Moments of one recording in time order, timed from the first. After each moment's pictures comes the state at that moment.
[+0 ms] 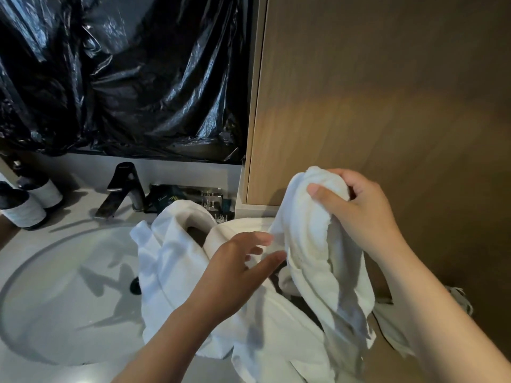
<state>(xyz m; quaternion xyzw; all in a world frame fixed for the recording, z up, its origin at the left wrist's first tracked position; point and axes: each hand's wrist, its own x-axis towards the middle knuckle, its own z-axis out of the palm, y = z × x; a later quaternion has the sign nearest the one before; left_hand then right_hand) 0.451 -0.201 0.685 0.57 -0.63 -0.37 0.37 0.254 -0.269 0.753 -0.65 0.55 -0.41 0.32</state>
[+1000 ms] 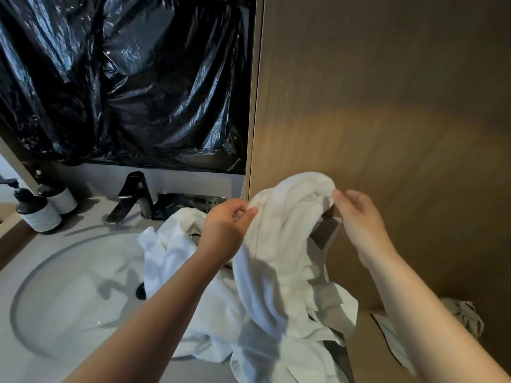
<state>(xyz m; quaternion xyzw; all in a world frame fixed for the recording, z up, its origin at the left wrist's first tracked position) 0.459 -0.262 0.694 0.63 -0.57 -0.28 0.44 0.240 -0.277 0.735 -0.48 0.66 -0.43 0.39</state>
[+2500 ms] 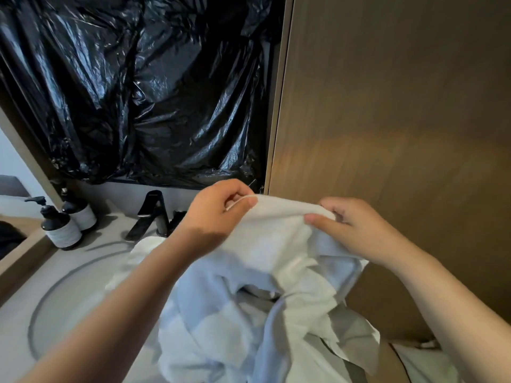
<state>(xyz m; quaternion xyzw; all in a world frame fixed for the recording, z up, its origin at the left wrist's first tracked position) 0.511 -0.255 0.769 0.56 -0.69 -0.19 0.42 0.261 -0.298 0.773 -0.85 0.43 -0.23 0.22</state>
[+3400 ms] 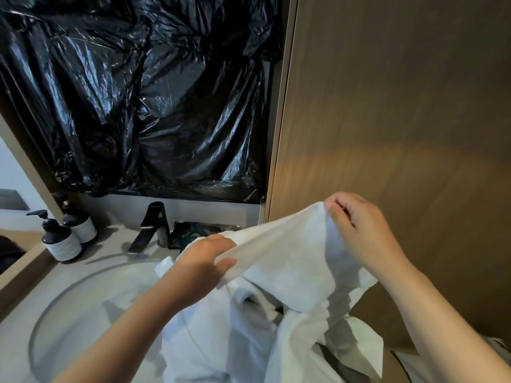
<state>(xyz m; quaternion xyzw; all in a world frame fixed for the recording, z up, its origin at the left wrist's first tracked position) 0.541 -0.235 0.718 0.61 -0.73 -0.20 0.25 0.273 -0.284 0.774 -0.79 0.49 -0.36 0.12</state>
